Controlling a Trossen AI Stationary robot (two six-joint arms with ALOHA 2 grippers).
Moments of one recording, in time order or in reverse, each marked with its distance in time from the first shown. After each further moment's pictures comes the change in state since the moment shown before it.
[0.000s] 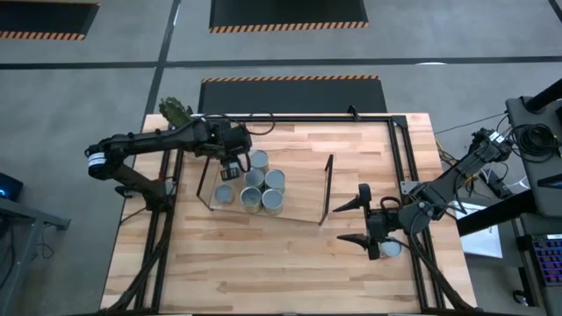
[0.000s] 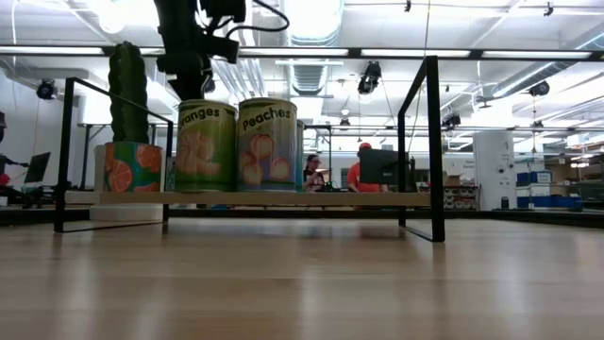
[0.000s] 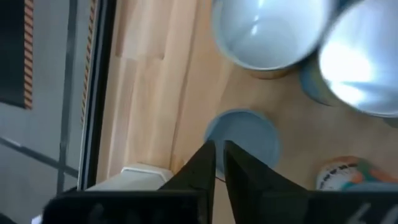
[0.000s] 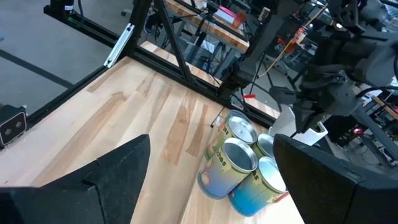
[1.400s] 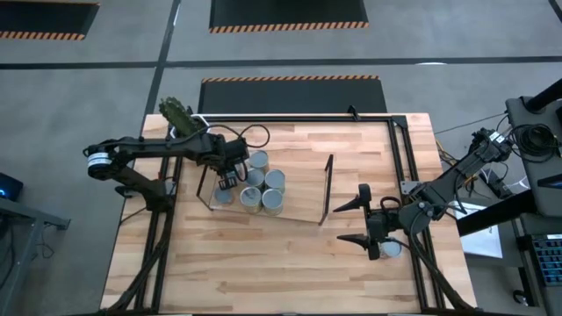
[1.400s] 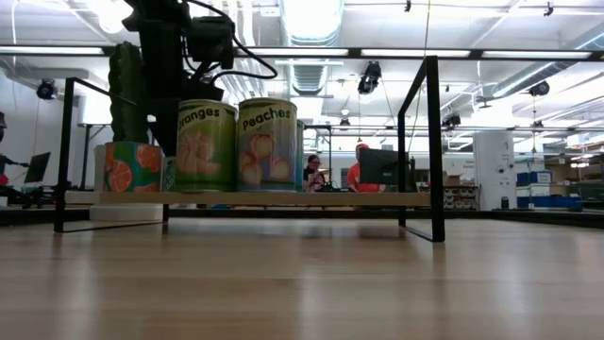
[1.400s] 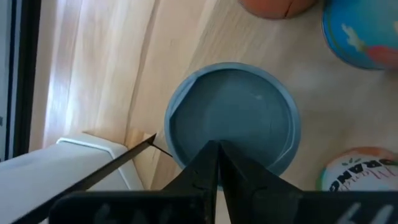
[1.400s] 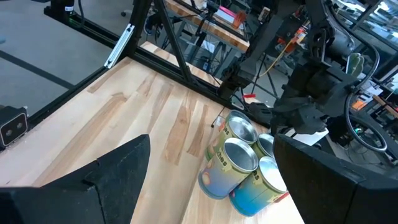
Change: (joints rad) left arm 0.025 -0.001 -0.265 0.137 0.063 -0.125; right arm 0.000 0.000 0.000 0.000 0.000 0.006
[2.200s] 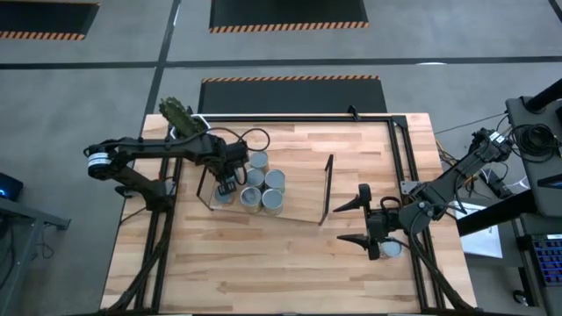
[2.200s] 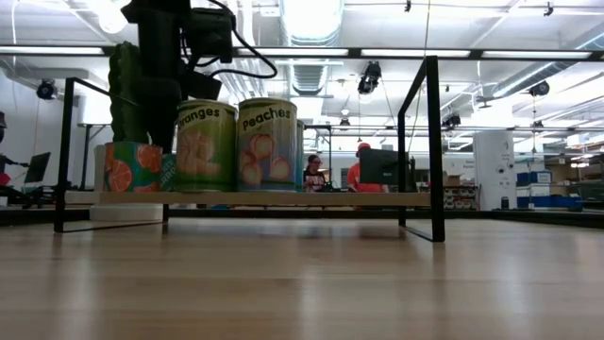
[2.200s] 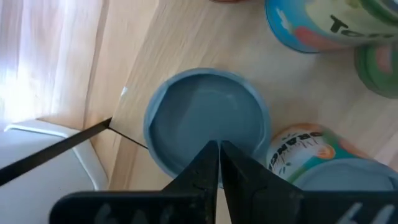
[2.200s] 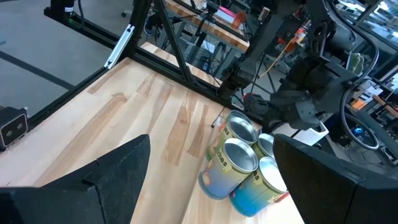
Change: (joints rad) left arm -0.036 0.000 0.043 -0.088 0.113 -0.075; right arm 0.000 0.000 0.001 0.000 0.000 0.002
